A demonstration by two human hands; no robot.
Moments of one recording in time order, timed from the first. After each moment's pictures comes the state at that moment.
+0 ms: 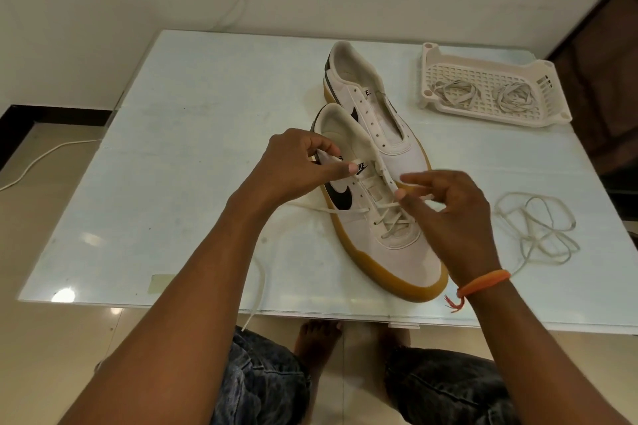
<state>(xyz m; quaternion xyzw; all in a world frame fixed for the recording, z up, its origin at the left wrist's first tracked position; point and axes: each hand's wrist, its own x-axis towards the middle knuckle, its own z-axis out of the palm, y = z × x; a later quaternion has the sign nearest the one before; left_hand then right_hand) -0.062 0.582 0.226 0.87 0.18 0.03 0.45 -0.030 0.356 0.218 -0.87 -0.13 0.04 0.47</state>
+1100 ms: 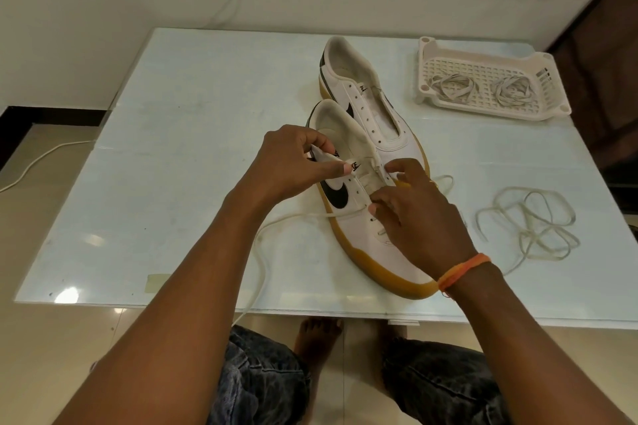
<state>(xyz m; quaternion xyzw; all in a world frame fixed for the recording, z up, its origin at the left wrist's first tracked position) -0.058 0.581 0.222 0.88 0.19 0.03 0.43 -0.033 0.371 0.220 -0.93 -0.32 0.06 0.18</state>
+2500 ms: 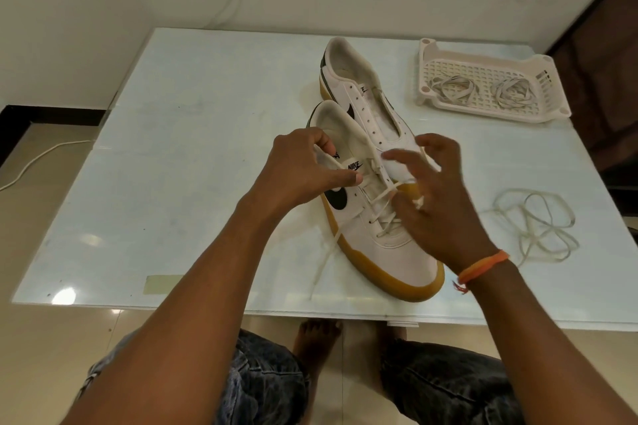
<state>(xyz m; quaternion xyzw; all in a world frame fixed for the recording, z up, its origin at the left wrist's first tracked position) -0.058 0.564 0.229 0.90 0.21 0.02 0.39 -0.014 0.358 0.218 -0.89 -0.31 0.01 0.33</state>
